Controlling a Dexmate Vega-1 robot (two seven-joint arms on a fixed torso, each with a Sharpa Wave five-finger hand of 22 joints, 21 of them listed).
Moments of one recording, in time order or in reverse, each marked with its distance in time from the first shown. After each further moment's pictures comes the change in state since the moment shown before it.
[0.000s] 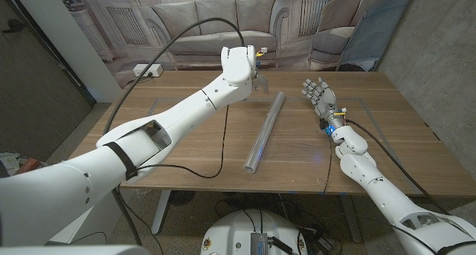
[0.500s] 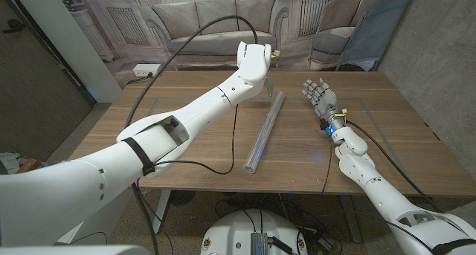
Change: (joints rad) left arm -0.020 -0.127 -0.015 0.160 0.187 -0.132 -0.123; left_hand 0.015 -0.015 -0.003 -0.003 0.000 0.043 0.015 0.003 0.000 0.027 -0.002 0.000 0.005 0.026 -0.001 0.008 0.000 0.023 0.002 0.000 0.000; right arm 0.011 0.024 0.020 0.044 0.018 0.016 0.041; right_hand 0.000 0.000 0.000 0.000 0.000 0.000 0.000 0.000 0.000 0.000 0.000 0.000 0.000 0.008 -0.004 0.000 0.000 0.000 0.000 -0.006 0.000
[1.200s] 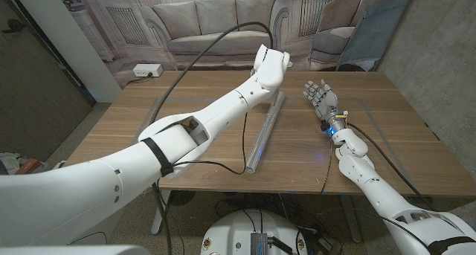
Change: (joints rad) left arm 0.010 -0.151 -0.026 0.200 0.235 -0.157 -0.047; left_hand -0.024 -0.037 -0.029 0.015 0.000 0.215 0.065 0.033 0.005 0.241 -0.005 0.045 0.009 0.234 -0.045 0.085 0.005 0.101 -0.021 0.011 0.000; right arm 0.014 0.024 0.025 0.056 0.013 0.015 0.042; right_hand 0.000 0.000 0.000 0.000 0.000 0.009 -0.001 0.000 0.000 0.011 0.000 0.000 0.000 0.005 0.005 0.000 0.000 0.014 0.000 0.000 0.000
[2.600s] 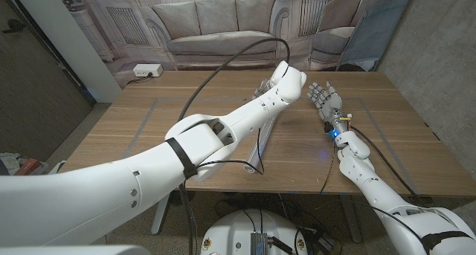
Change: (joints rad) left arm -0.011 -0.216 -0.030 0.372 0.168 -0.094 0.089; left_hand 0.016 -0.026 -0.029 0.001 0.015 0.086 0.029 -0.008 0.000 0.101 0.018 0.005 0.005 0.128 -0.022 0.002 -0.033 0.160 -0.051 0.015 -0.005; right arm 0.029 0.040 0.056 0.104 0.026 0.027 0.082; right_hand 0.000 0.000 -0.008 0.008 0.000 0.013 0.001 0.000 0.000 0.018 0.004 0.000 0.000 0.025 -0.004 0.000 -0.002 0.017 -0.002 -0.006 0.000
